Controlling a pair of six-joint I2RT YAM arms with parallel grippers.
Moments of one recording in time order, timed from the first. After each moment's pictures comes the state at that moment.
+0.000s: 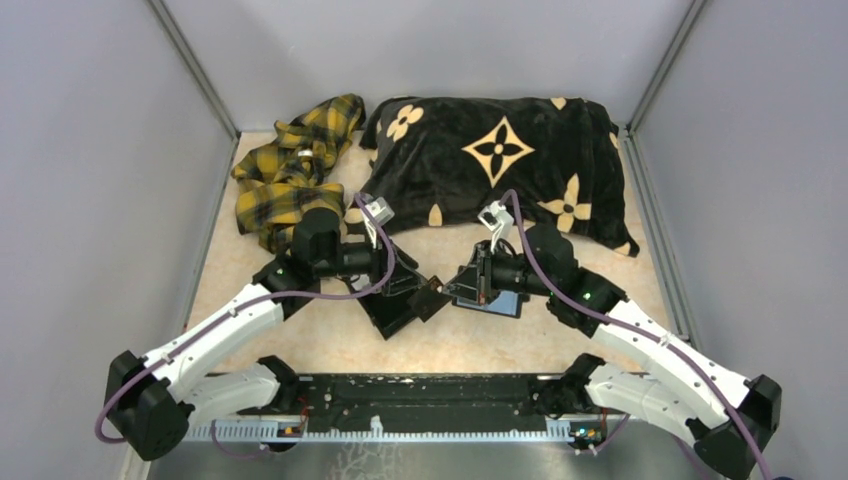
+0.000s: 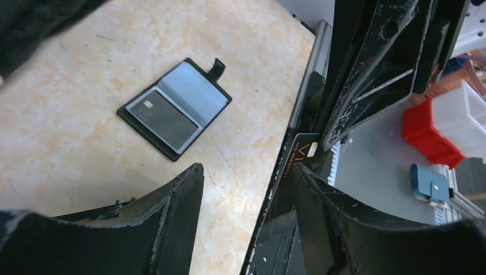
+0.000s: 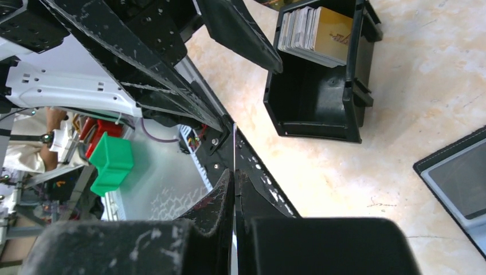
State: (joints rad) left arm -0.67 1.03 0.75 0.00 0.61 -0.32; right arm 0.77 0.83 0.76 -0.28 -0.42 0.61
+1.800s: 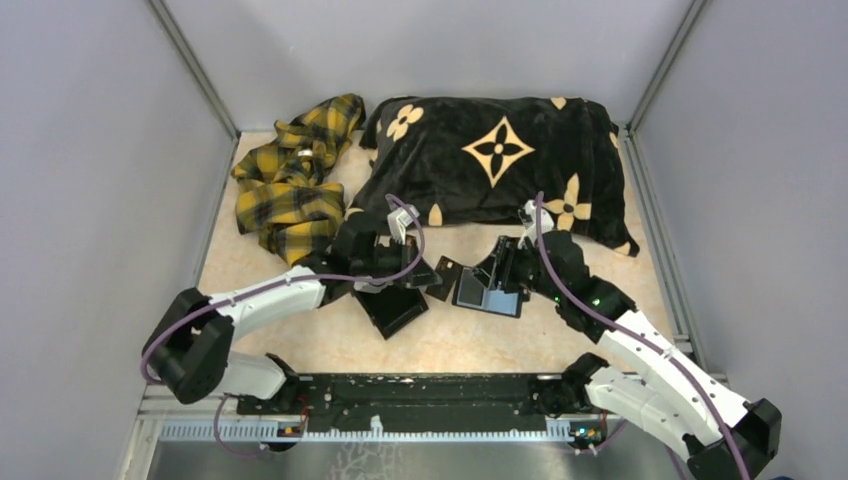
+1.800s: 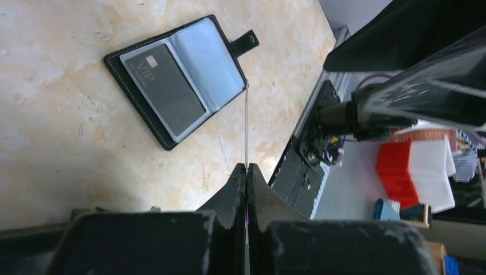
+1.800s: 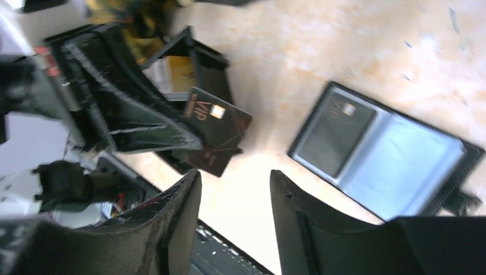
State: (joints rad) left arm -0.70 1.36 0.70 0.22 0.58 -0.59; right arm 0.63 0.76 0.68 -0.35 -0.14 0.63
